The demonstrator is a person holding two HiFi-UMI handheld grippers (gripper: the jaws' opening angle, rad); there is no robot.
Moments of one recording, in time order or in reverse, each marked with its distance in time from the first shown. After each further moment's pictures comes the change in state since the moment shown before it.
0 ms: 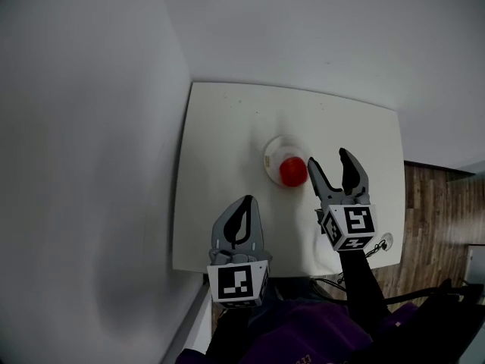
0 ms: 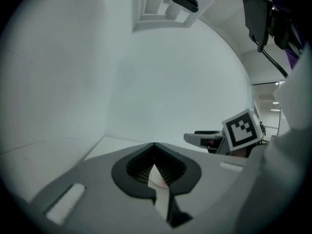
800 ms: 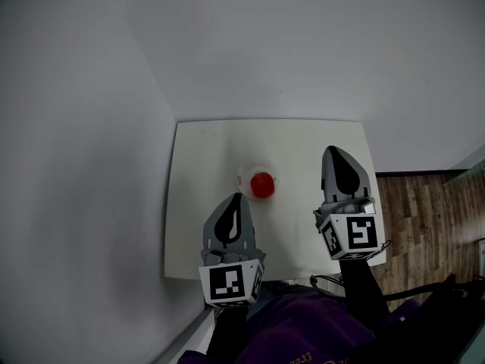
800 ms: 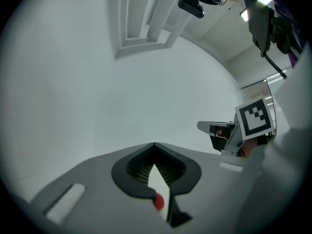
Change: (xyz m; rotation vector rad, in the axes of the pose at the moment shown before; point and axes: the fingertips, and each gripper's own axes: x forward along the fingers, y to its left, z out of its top) left arm -0.023 -0.090 0.093 0.097 -0.213 -0.043; right arm -0.116 -0.063 0.135 -0.051 -0.339 -0.113
